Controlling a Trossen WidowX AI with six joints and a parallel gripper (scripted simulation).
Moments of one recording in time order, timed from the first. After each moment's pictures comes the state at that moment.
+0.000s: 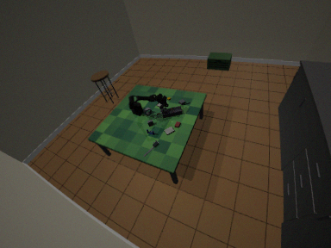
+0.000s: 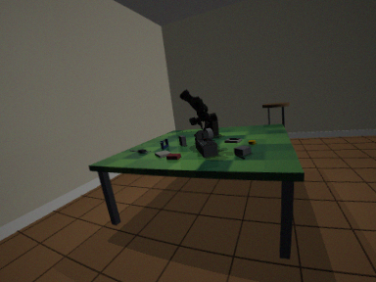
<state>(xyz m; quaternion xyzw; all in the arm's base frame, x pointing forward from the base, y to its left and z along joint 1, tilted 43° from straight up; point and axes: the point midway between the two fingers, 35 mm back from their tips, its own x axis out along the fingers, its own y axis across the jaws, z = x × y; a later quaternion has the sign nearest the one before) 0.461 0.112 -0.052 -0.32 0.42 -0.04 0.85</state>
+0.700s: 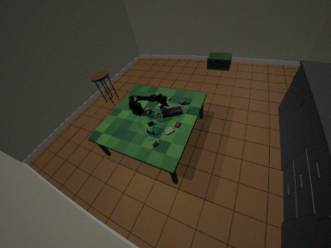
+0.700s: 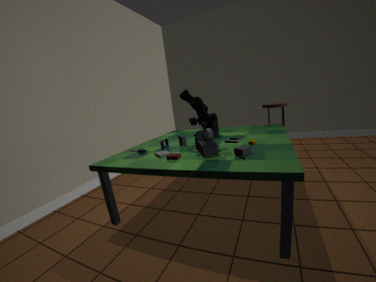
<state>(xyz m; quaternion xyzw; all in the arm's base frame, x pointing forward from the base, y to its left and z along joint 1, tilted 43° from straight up) 0.461 0.112 -0.052 -0.32 0.42 -0.04 0.85</state>
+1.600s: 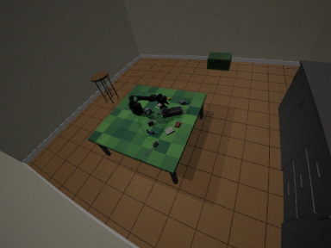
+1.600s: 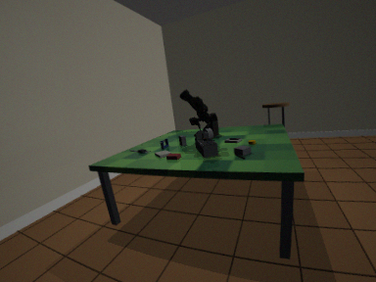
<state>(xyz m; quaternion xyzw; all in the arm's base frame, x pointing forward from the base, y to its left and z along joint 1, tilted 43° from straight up) 0.461 0.112 -0.052 -0.32 0.42 -0.04 0.85</state>
